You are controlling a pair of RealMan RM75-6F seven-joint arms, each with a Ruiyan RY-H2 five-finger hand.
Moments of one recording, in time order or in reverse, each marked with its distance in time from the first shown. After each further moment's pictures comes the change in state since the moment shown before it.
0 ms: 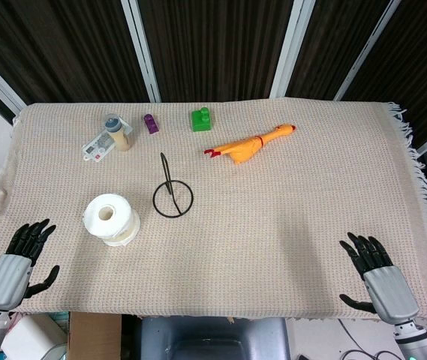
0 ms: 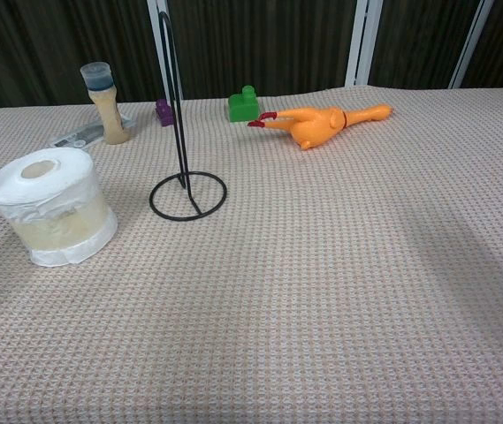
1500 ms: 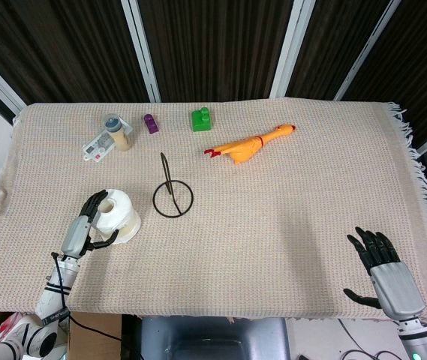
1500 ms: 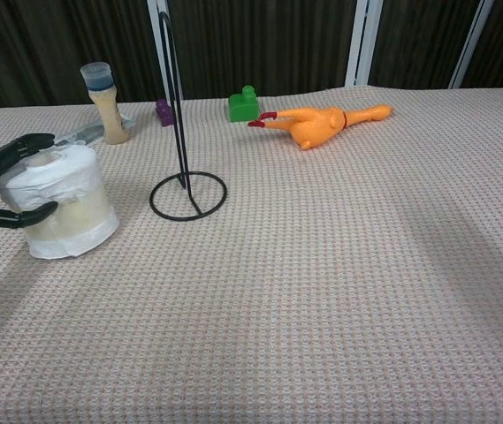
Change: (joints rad) left arm -0.276 -0.474 -0.157 0.517 -0.174 -0.363 -0.574; right arm -0.002 0.006 0.023 -0.010 0.034 0.013 0.016
